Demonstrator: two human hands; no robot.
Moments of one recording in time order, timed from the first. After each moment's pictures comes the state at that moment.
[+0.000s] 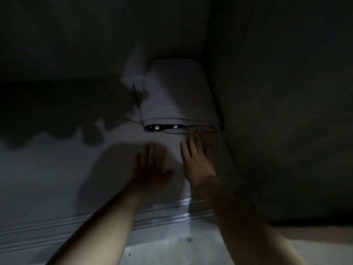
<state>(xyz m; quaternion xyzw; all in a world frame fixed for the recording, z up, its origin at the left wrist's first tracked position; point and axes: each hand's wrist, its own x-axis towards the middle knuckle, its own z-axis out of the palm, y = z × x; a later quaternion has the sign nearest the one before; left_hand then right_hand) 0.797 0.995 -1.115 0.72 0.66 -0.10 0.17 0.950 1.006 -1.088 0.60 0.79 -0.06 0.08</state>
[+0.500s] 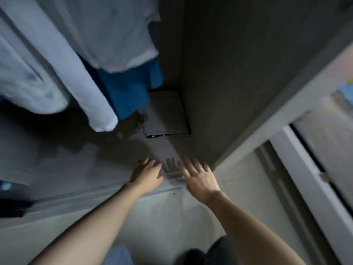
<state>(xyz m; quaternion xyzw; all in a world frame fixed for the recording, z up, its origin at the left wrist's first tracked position) 0.812 0.873 -0.829 0.79 0.59 -0.11 0.13 1.002 0.841 -0.799 0.53 0.84 -0.02 0.08</state>
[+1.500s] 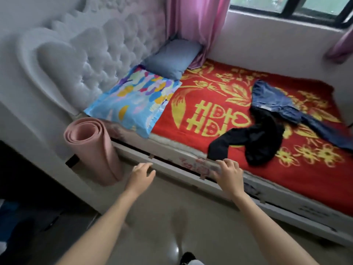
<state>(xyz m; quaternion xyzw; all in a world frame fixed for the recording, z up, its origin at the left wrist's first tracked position) 1.102 0.630 -0.380 0.89 0.32 0.05 0.32 1.262 0.387 -0.365 0.96 0.25 -0.02 -0.12</state>
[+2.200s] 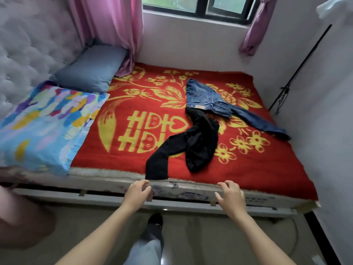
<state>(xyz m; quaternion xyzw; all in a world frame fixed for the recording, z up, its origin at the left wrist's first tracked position) 1.352 0.461 -0.414 0.89 0.19 -0.09 0.41 1.406 0.154 -0.383 0.99 0.07 -0.09 -0.04</state>
